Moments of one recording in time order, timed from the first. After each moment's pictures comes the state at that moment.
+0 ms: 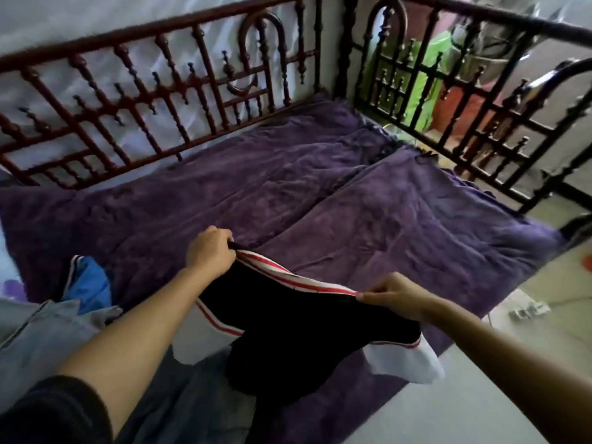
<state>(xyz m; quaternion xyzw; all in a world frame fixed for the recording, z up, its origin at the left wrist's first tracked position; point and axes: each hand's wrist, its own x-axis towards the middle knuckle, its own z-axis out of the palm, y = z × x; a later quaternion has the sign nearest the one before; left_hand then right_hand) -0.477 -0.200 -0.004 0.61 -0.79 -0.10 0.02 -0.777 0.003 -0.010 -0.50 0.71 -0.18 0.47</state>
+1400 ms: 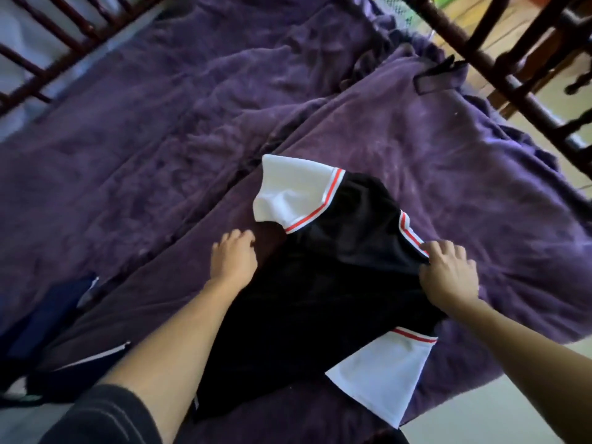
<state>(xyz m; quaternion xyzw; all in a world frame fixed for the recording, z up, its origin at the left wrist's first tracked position) -0.871 -0.309 -0.236 0.60 -0.77 -0.13 -0.14 -1.197 -0.133 -0.273 -0.45 0.86 0.03 0.21</state>
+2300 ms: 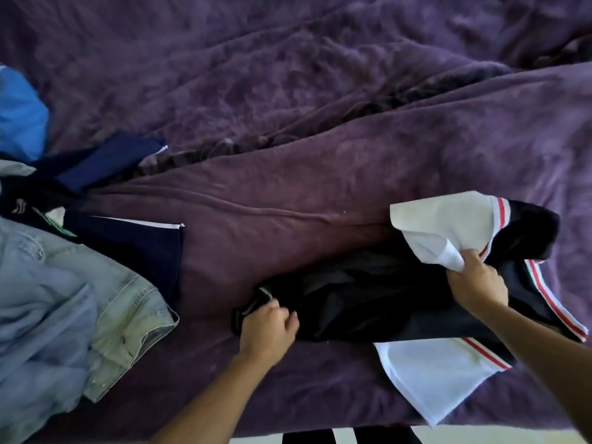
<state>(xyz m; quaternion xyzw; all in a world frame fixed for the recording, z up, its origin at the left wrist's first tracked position) -0.720 -0.083 -0.288 0.69 -0.65 -0.29 -0.10 -1.082 -0.174 -0.315 -0.48 0.83 0.10 0.26</state>
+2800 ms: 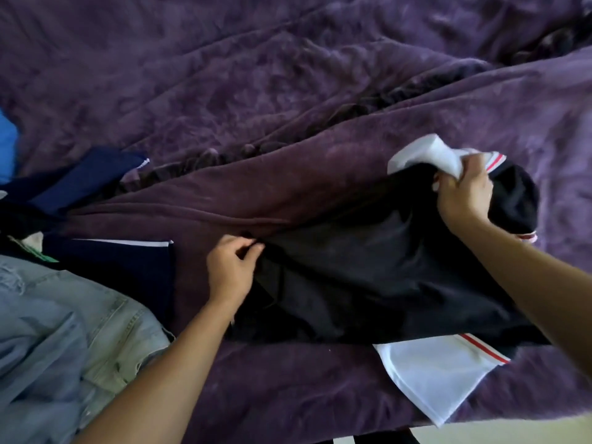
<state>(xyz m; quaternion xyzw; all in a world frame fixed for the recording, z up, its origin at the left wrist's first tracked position) -0.677 -0.203 -0.268 0.78 -0.51 -0.30 0.22 -1.032 -0.299 -0.263 -0.46 0.82 -0.25 0.22</state>
